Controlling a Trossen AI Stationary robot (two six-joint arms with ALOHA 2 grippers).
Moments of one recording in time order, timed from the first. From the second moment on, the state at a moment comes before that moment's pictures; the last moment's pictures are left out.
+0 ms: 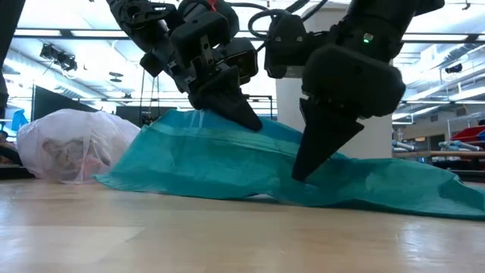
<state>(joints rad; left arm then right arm) -0.01 1.77 0.98 0.10 0.38 -0.28 0.41 1.91 1.20 -0.28 0.36 0.50</state>
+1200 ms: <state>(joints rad) -0.01 1.77 0.98 0.04 0.33 -0.27 0.38 1.85 1.20 -0.17 0.34 0.31</state>
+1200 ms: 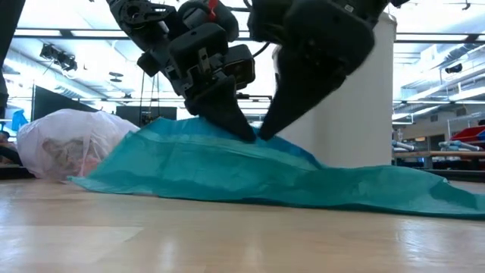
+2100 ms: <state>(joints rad) -0.02 1.77 0.98 0.07 0.37 -0.29 0.36 1.86 1.15 -0.23 0.35 0.41</state>
